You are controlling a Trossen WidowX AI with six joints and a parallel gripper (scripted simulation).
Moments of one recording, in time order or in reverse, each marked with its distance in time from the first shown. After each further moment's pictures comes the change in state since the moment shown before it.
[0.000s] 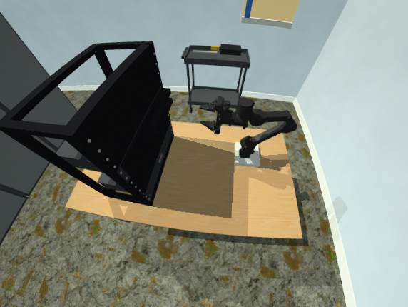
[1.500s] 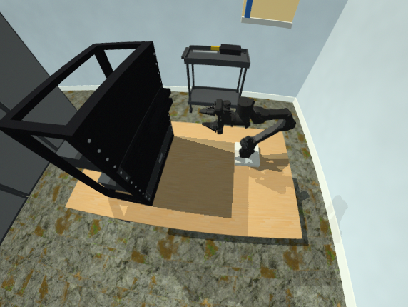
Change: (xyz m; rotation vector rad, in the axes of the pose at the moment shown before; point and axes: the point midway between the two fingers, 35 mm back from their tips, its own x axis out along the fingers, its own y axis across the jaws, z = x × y) arm -0.006 -0.004 -0.009 -0.147 0.031 -0.089
